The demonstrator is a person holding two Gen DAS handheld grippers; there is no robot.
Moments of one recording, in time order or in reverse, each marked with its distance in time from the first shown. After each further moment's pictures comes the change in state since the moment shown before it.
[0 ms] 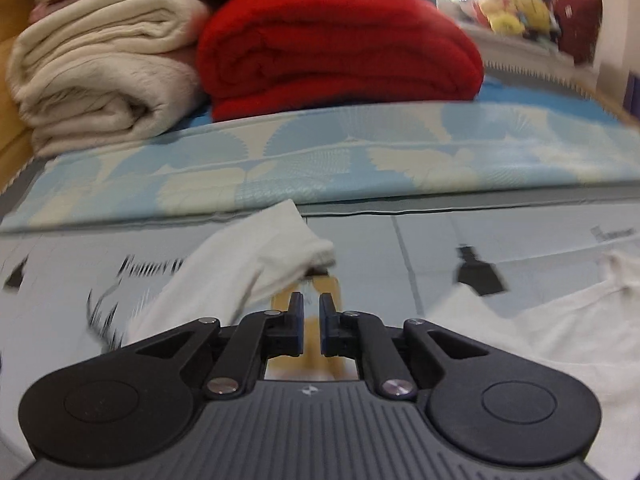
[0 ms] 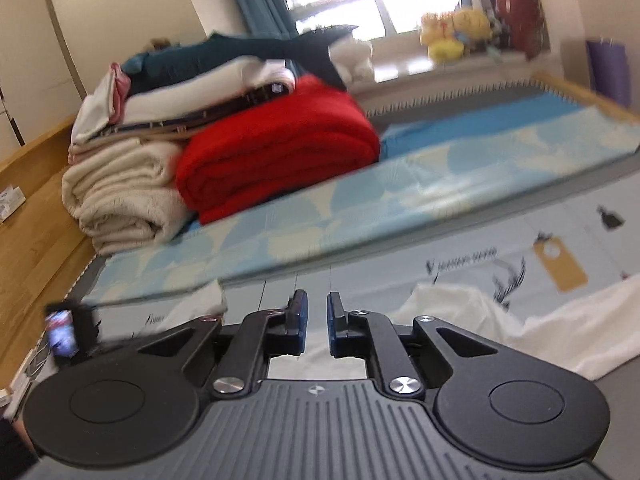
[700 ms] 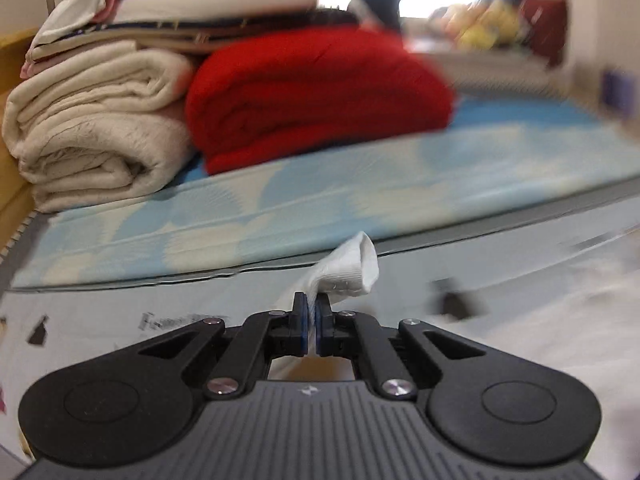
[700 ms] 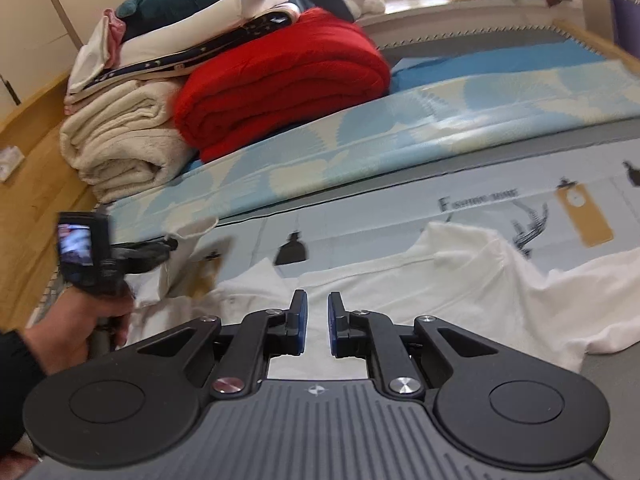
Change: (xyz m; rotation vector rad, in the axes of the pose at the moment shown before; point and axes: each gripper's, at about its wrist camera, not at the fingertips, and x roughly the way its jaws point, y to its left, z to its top) left arm -0.085 0.005 0.017 0.049 -0.103 -0.062; right arm 0.034 -0.009 -0.013 0.024 0.177 0.069
